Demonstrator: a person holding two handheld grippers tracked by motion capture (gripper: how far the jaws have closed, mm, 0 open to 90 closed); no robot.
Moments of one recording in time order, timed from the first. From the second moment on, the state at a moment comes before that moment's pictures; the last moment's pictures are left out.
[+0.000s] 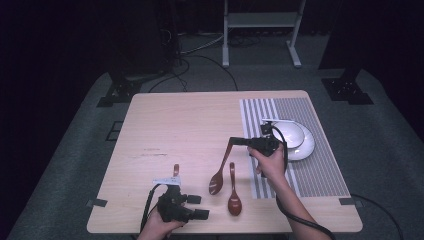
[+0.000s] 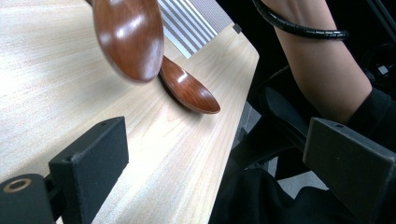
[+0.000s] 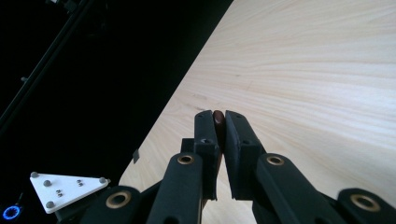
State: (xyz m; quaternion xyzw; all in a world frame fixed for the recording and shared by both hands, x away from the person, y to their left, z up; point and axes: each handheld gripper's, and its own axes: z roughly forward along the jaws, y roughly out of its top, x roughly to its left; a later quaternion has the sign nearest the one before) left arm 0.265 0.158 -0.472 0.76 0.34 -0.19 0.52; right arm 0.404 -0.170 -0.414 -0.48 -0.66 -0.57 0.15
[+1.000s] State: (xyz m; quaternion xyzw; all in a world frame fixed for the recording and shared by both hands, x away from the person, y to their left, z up) left arm 0.266 0.158 -0.475 0.76 0.34 -0.19 0.52; right arm 0.409 -0.265 -0.380 -0.54 -0.60 -0.59 0.08
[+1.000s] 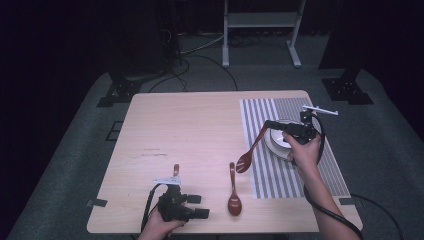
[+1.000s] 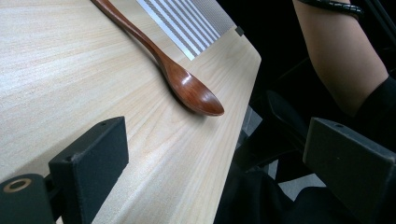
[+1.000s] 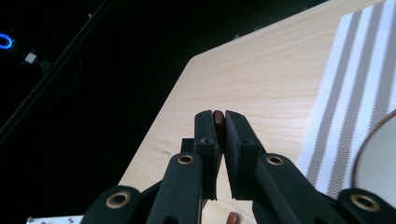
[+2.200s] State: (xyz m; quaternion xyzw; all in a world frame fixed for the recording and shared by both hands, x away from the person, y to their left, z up) left arm 0.267 0.156 -0.476 0.76 0.35 -0.19 0.52; right arm 0.413 -0.338 -0.348 -0.59 -0.53 -0.60 0.01
